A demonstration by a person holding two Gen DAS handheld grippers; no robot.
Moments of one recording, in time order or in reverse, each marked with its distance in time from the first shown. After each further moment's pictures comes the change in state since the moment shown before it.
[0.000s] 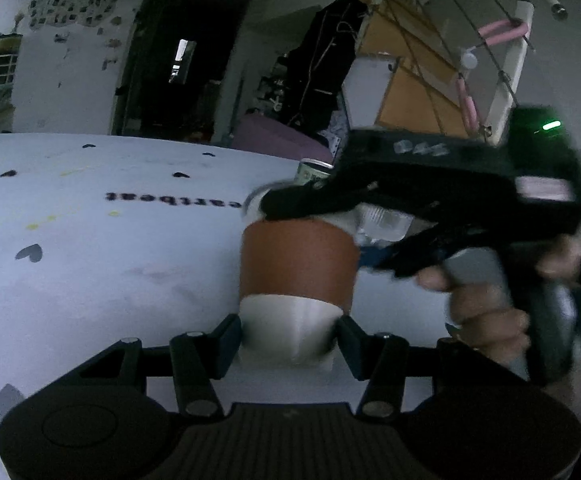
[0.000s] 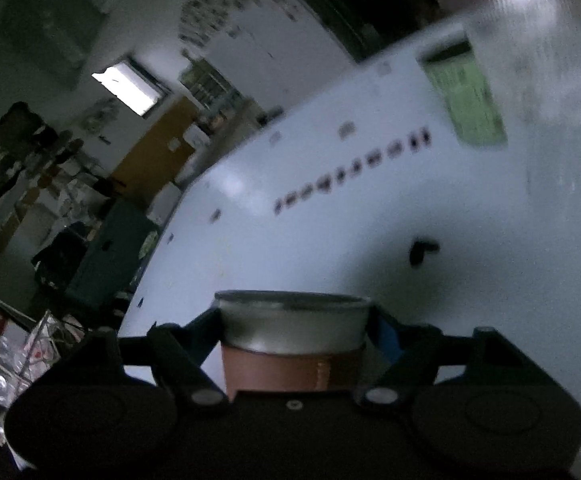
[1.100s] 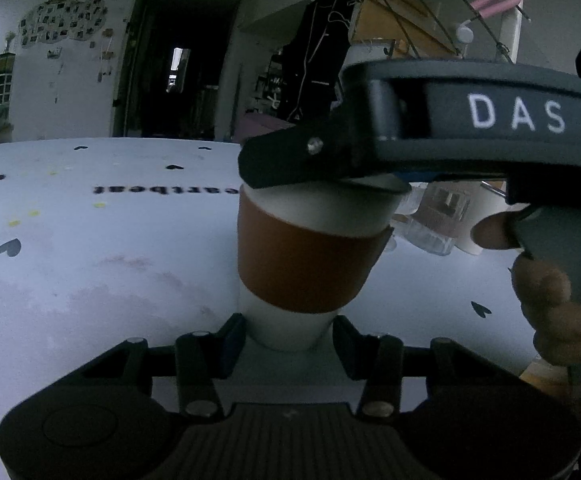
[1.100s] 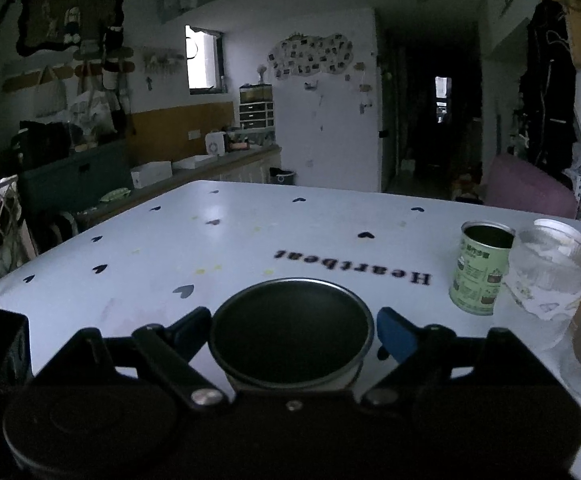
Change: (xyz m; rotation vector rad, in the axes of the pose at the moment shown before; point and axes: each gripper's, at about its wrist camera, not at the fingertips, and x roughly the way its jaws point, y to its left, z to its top) left arm 0.033 -0.008 -0.019 0.062 -0.008 0.035; right arm -0.027 0.061 -0.029 -0.545 -0.159 -0.135
